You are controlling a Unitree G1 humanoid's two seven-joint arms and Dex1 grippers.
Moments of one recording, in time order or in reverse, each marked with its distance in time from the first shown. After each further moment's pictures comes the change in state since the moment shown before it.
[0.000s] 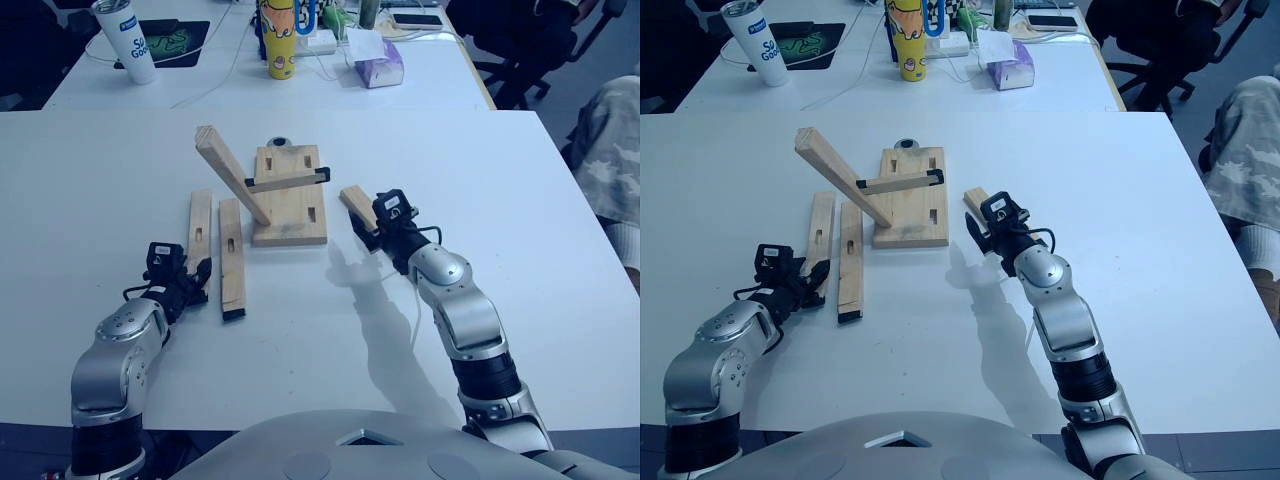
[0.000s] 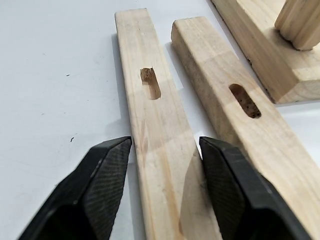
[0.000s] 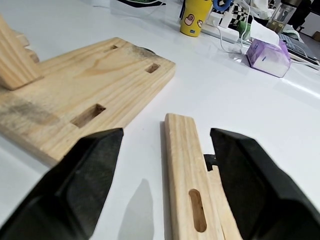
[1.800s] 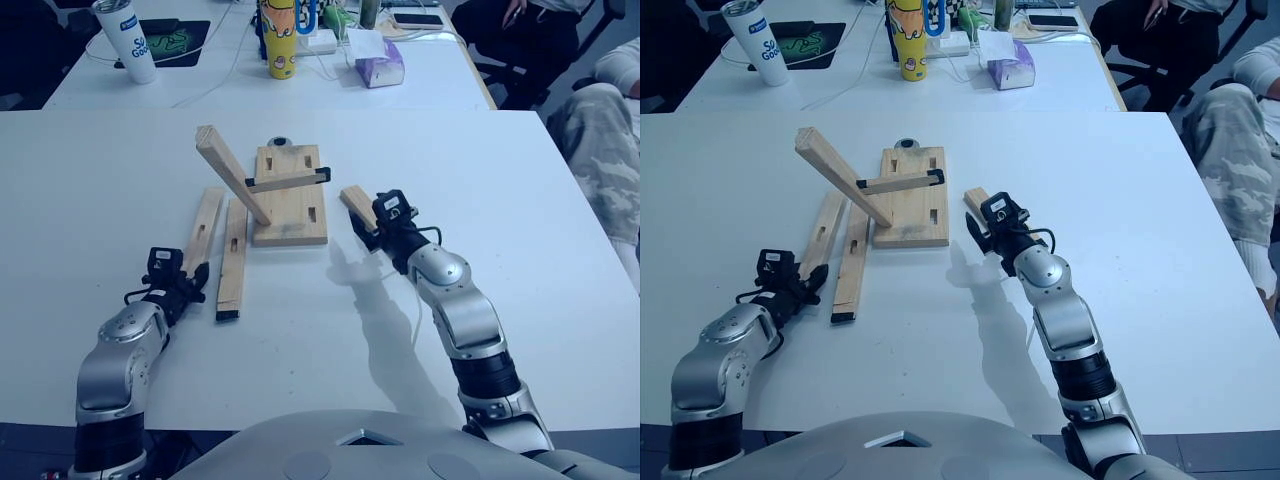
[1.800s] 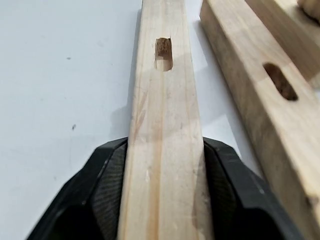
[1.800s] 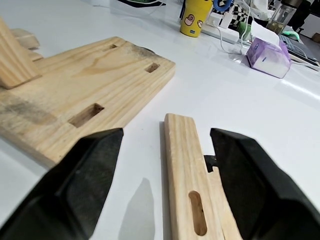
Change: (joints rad) left arm -0.010 -0.027 0.009 0.084 0.027 -0.103 -0.009; right arm -0.007 -0.003 0.000 0.031 0.000 -0.027 -0.001
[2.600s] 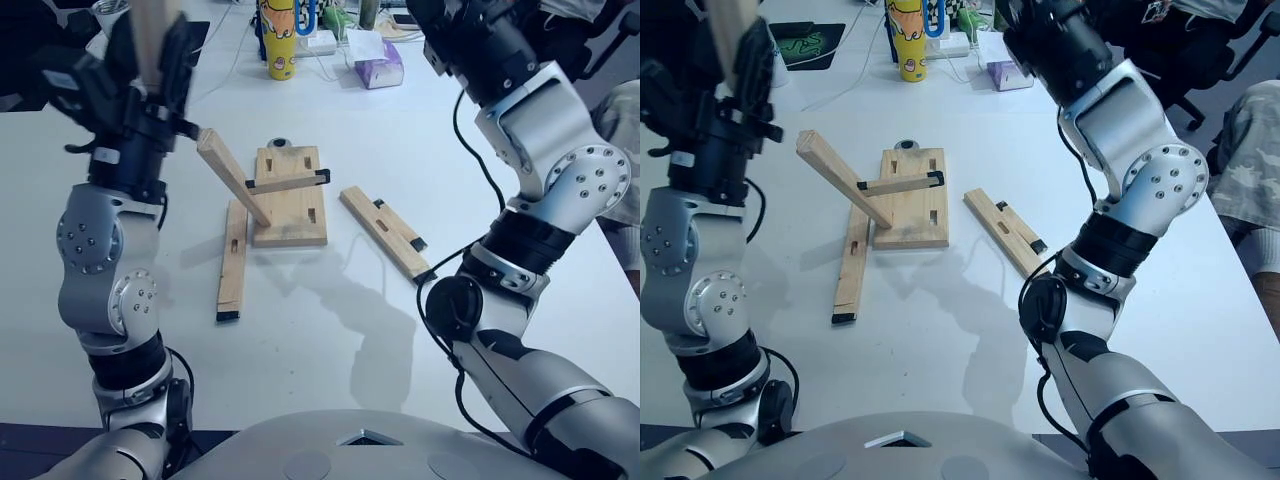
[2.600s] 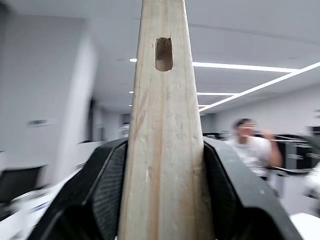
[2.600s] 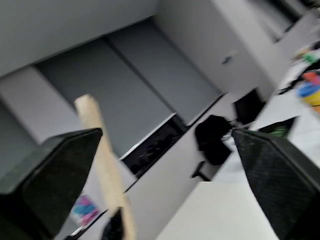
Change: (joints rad) left arm -0.516 -0.053 -0.016 -0.277 -0.210 -0.322 0.016; right arm -0.771 0.173 -0.766 0.167 1.457 0.479 -0.380
